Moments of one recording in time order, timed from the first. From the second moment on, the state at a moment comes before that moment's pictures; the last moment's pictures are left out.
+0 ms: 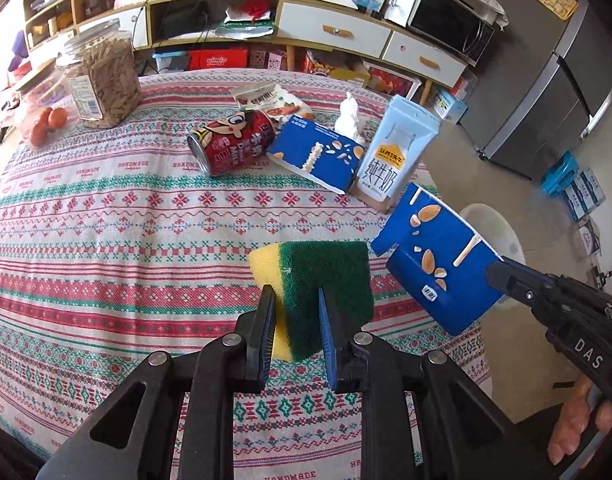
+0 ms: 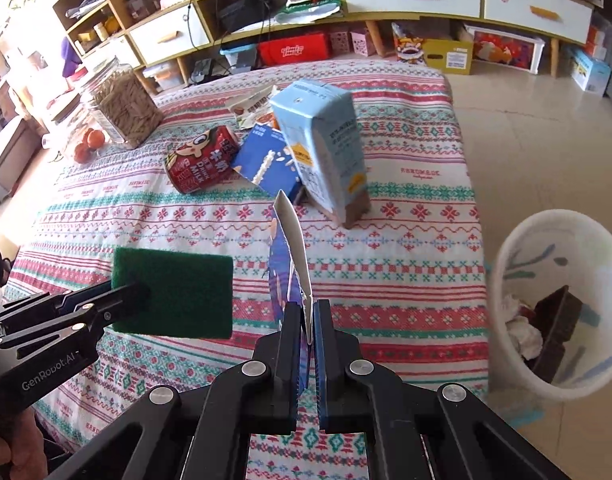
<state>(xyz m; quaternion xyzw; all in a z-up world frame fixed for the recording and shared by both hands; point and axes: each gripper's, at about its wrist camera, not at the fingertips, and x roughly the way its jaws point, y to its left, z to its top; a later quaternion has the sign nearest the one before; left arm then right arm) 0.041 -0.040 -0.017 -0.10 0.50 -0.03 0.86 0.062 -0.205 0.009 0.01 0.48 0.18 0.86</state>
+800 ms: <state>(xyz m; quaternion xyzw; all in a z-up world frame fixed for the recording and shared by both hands) 0.093 -0.220 0.001 0.00 0.49 -0.15 0.86 0.073 -0.416 0.038 0.14 0.44 -0.05 0.89</state>
